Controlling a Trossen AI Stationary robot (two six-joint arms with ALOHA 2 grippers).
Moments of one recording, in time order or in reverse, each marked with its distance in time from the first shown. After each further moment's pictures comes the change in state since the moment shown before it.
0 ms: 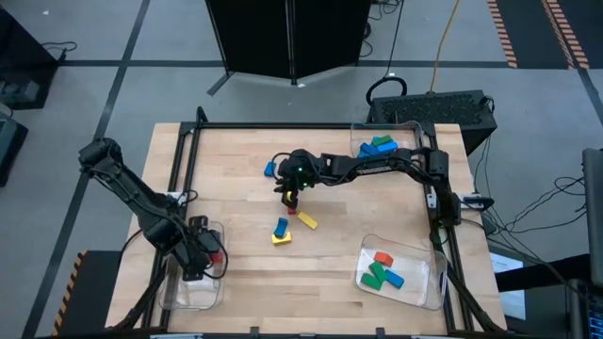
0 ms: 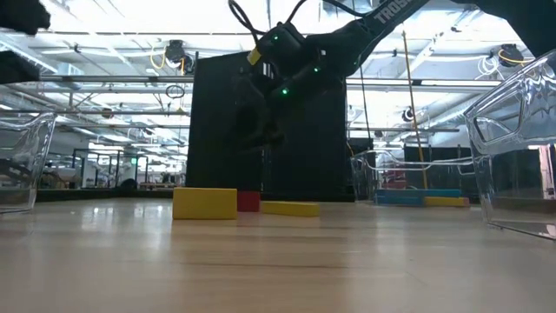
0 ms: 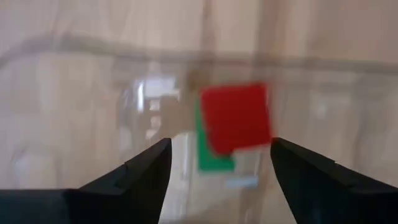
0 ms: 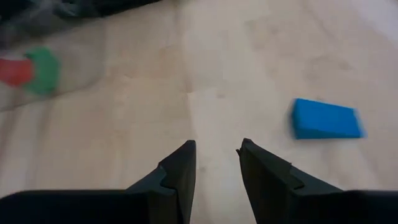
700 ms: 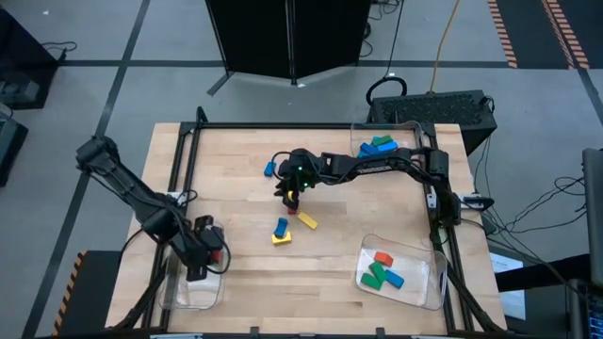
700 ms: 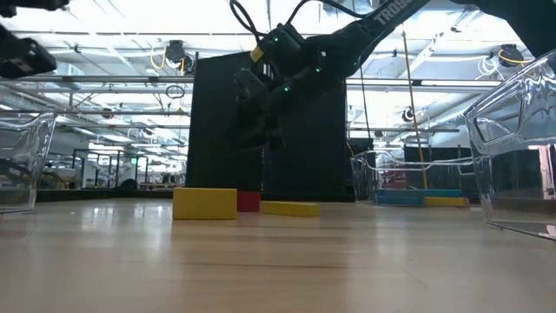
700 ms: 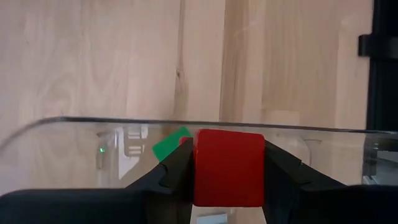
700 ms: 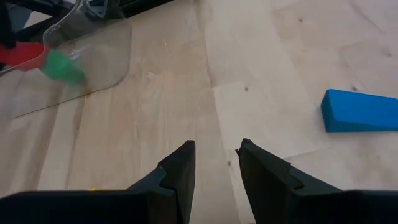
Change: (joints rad) left arm 0.046 -0.068 0.000 0.135 -0.022 0.041; right arm -0.001 0.000 0.000 -0.006 -0.103 0.046
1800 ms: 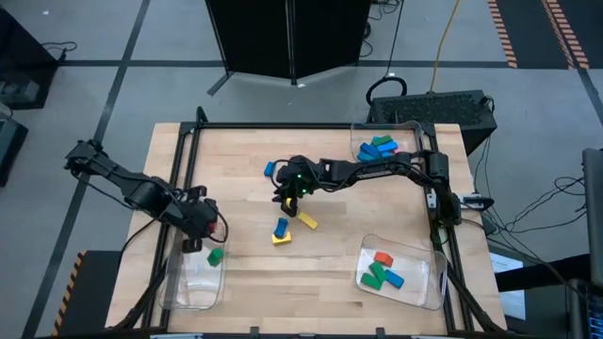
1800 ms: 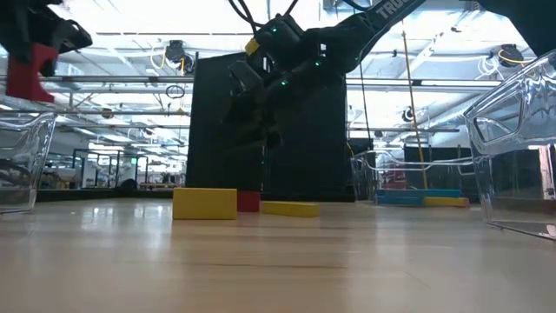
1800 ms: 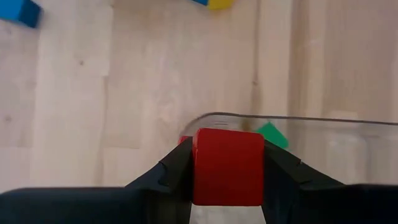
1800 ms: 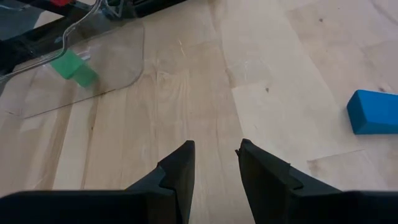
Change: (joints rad) left arm 0.230 -0.147 0.142 -0.326 -0.053 0.262; right arm 0.044 -0.001 0.000 0.014 0.034 0.033
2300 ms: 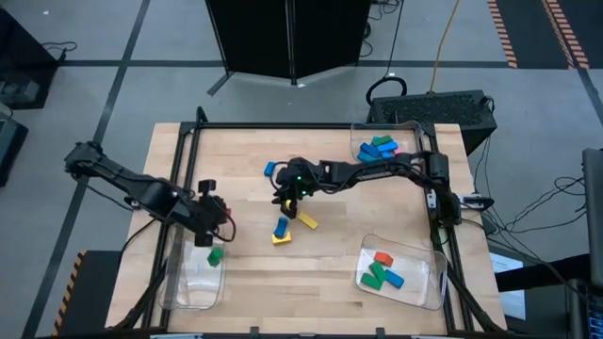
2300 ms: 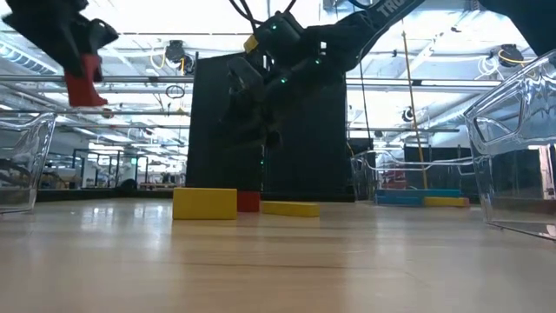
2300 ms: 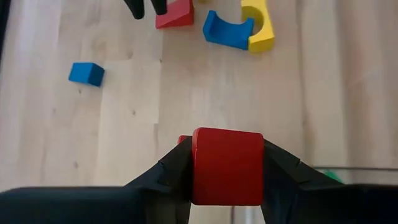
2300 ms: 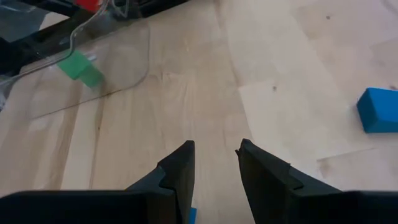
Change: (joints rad) left arm 0.053 0.021 -0.039 0.124 -0.188 0.186; right arm 0.011 0.000 0.000 0.001 0.000 0.019
